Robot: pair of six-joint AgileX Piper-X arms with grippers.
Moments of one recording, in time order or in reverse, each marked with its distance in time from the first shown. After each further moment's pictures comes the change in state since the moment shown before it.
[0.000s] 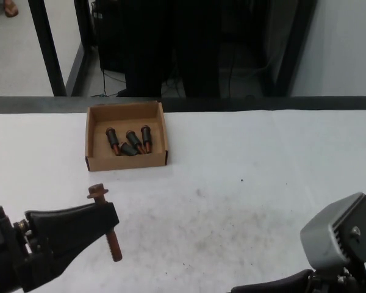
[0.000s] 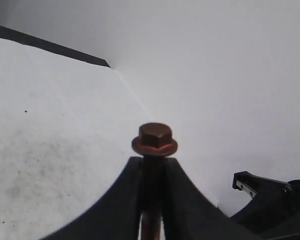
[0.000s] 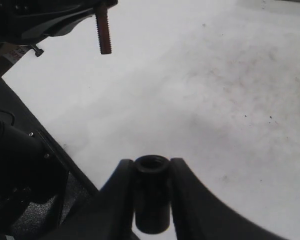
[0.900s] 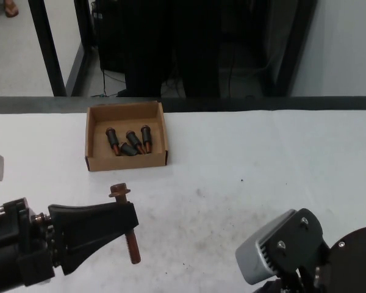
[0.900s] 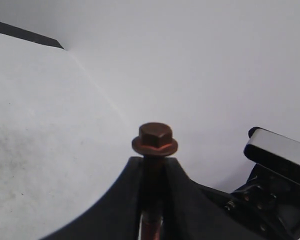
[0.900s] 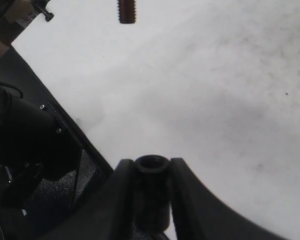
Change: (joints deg) left arm 0.0 10.9 0.0 -15.4 9.1 -5.2; right arm 0.0 9.8 -1.4 -3.8 -6.7 0.3
